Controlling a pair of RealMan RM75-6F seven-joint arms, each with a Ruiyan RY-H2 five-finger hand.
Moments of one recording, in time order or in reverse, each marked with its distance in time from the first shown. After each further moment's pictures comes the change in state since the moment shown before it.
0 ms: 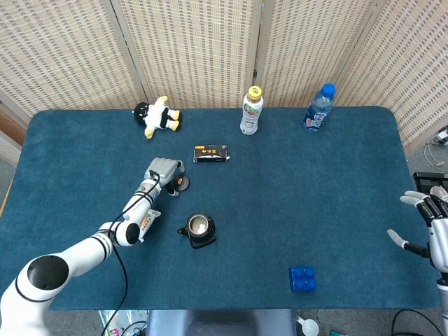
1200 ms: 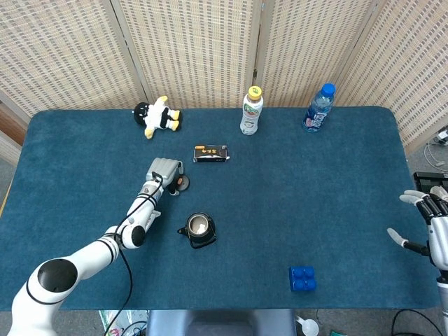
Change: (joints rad) left arm 0.009 -0.066 -0.025 0.059 -0.014 0.045 0.075; right arm 0.007 0.001 0.006 0.008 0.009 -0.025 0.017
